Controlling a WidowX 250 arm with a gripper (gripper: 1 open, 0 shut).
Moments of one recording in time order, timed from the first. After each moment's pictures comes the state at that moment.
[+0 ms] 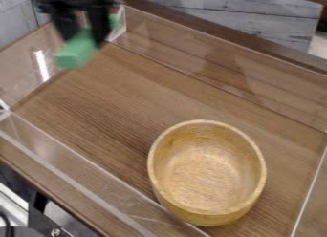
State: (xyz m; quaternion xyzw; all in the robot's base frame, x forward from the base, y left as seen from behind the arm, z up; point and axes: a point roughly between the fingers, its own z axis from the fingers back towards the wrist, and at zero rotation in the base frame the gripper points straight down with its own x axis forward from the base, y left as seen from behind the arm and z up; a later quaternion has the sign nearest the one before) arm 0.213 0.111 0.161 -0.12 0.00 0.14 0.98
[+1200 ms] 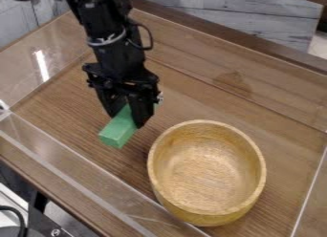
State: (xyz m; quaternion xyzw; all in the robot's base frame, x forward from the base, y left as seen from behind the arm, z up) arm 0.215 0.032 0.076 -0.10 -0.01 0.01 0.99
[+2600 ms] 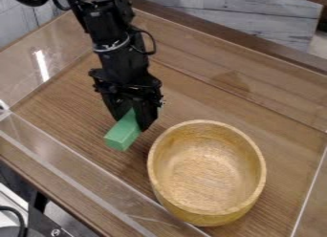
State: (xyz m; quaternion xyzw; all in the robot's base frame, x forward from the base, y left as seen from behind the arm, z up) arm 0.222 0.033 0.067 -0.11 -0.01 0.01 0.99
